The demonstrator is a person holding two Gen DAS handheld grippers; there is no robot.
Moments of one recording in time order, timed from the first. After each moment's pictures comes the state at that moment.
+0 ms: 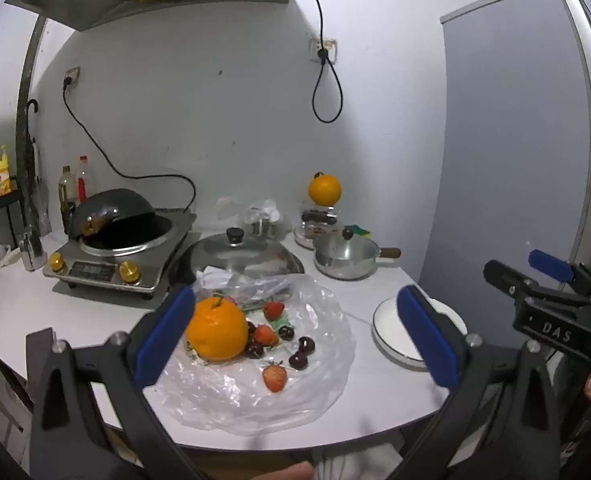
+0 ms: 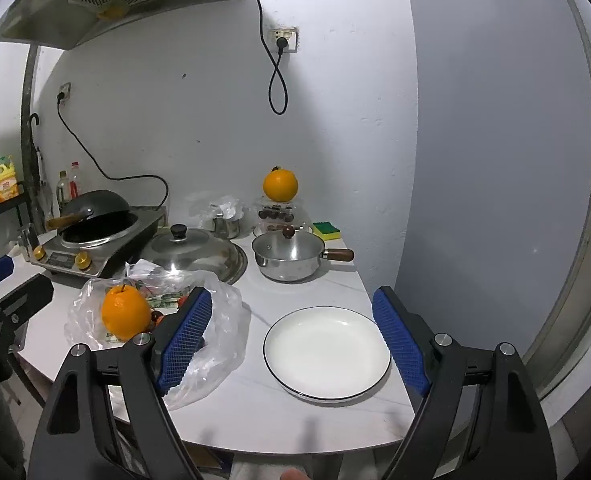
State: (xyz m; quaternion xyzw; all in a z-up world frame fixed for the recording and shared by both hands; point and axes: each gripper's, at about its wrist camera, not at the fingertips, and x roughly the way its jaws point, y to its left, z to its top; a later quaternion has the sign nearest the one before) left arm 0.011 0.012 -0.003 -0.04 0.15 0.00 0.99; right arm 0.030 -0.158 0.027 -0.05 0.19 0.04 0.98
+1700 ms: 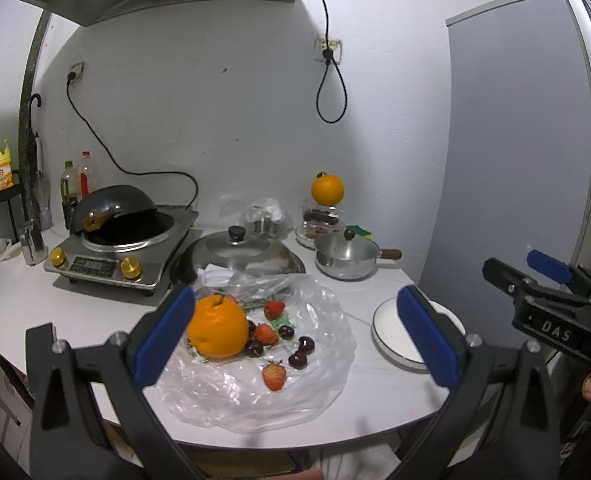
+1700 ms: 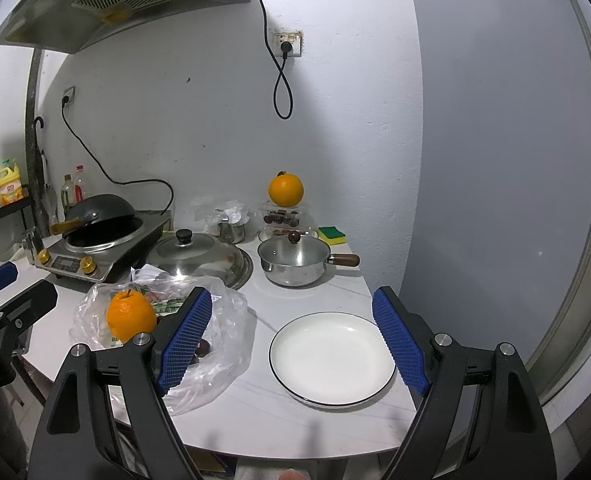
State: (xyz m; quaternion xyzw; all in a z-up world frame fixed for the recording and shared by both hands) left arm 0.012 0.014 0.000 -0.05 0.16 0.01 0.99; right arm 0.029 -0.159 0.038 -0.04 0.18 0.05 0.98
